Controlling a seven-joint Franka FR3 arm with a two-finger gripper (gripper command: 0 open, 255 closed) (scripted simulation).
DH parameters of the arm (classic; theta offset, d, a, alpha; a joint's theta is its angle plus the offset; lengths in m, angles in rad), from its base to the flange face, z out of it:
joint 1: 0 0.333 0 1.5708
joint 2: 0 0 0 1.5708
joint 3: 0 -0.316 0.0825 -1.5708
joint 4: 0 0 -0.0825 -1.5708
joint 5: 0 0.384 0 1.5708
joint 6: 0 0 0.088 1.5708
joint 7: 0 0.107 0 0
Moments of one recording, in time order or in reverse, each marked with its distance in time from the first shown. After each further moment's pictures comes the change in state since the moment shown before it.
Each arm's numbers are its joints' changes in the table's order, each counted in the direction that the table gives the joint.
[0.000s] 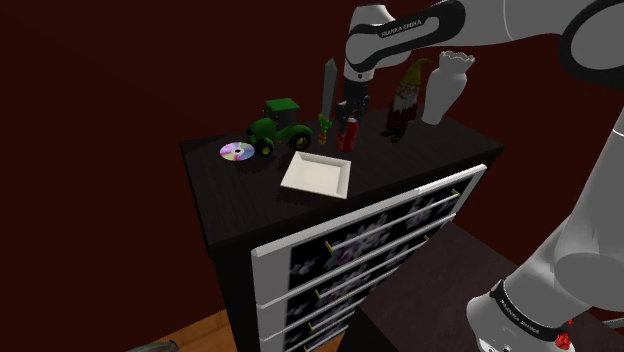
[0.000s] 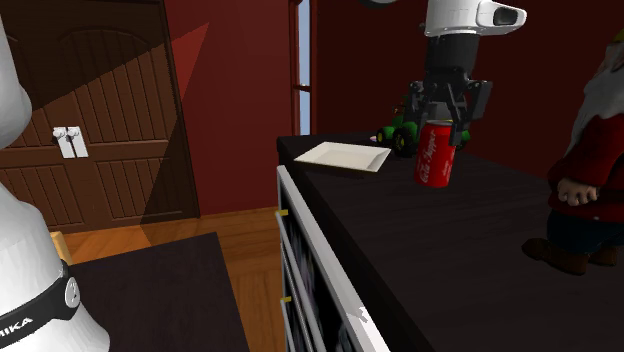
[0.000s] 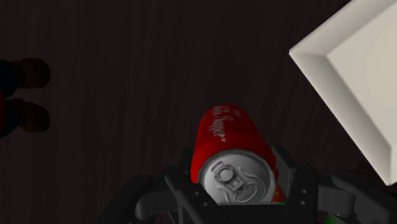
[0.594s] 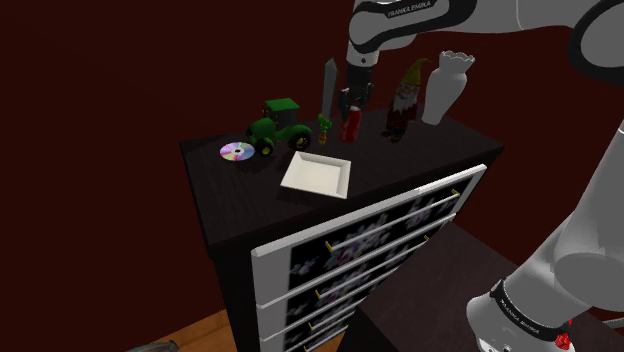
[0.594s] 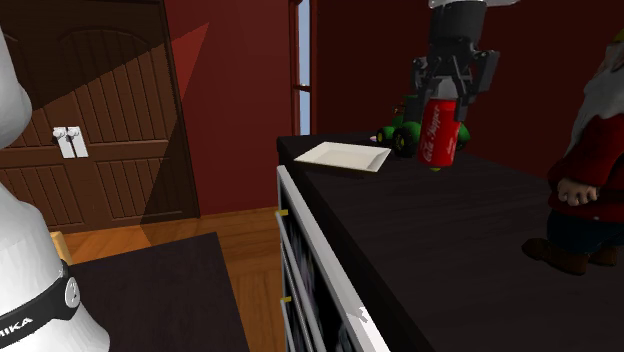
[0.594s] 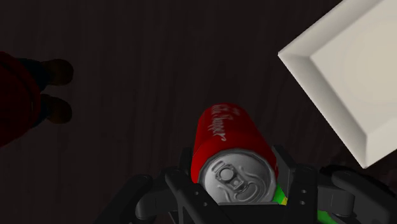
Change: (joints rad) arm -0.001 0.026 0.001 0.070 -0.001 -0.098 -0.003
